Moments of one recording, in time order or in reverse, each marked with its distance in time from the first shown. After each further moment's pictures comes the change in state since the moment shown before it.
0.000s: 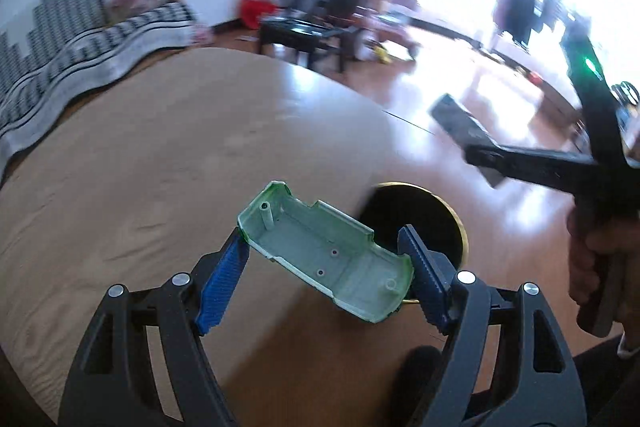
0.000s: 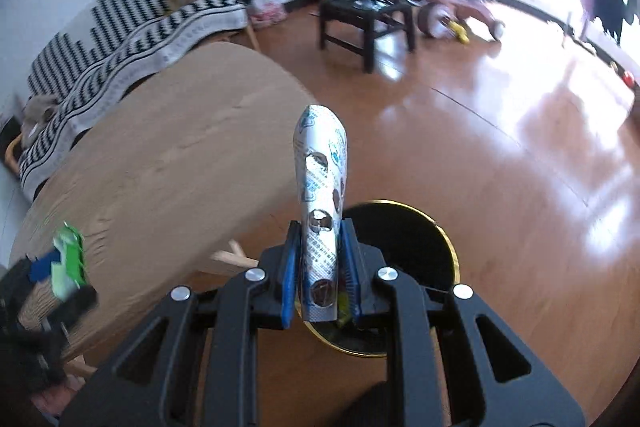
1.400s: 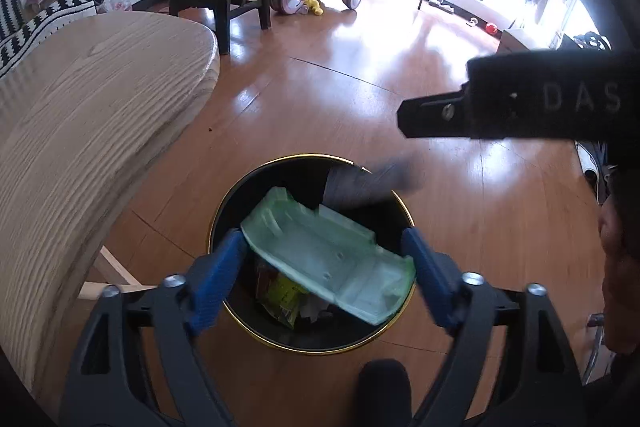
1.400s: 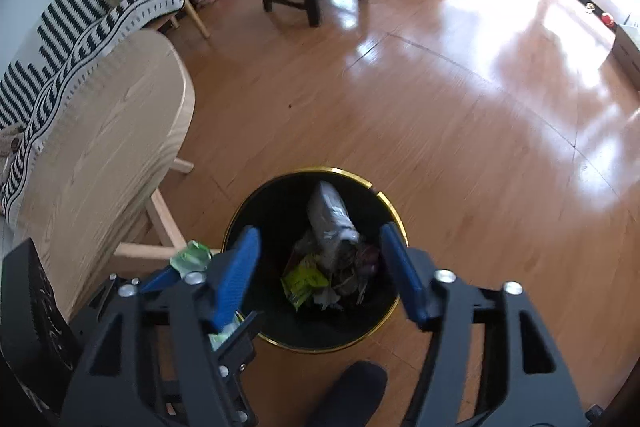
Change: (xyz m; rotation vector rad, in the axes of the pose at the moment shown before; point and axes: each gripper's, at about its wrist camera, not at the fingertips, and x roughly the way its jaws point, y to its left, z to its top) left arm 0.142 -0.091 0.001 0.096 0.132 -0.161; right arm 0.053 -0.074 0.009 0.129 0.130 -0.048
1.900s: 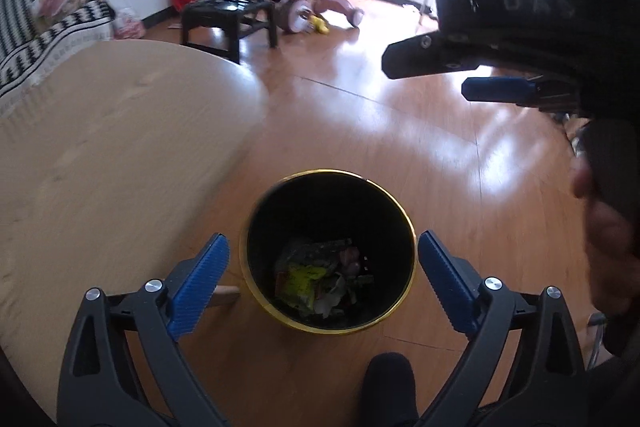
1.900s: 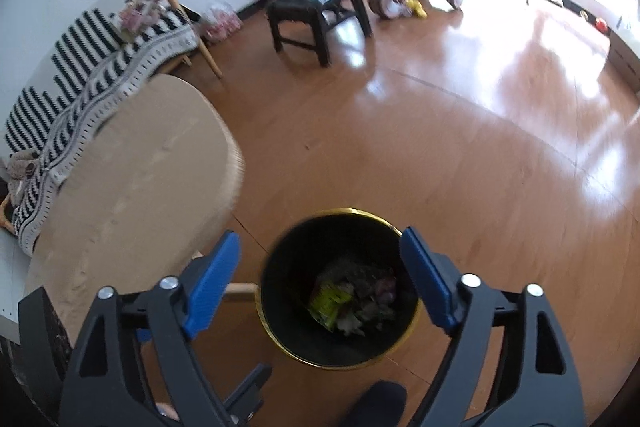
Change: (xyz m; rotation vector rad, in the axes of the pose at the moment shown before) left arm -0.073 0.022 -0.004 -0.009 -0.058 0.024; right arm -0.054 0.041 0.021 -0.003 -0.154 0.065
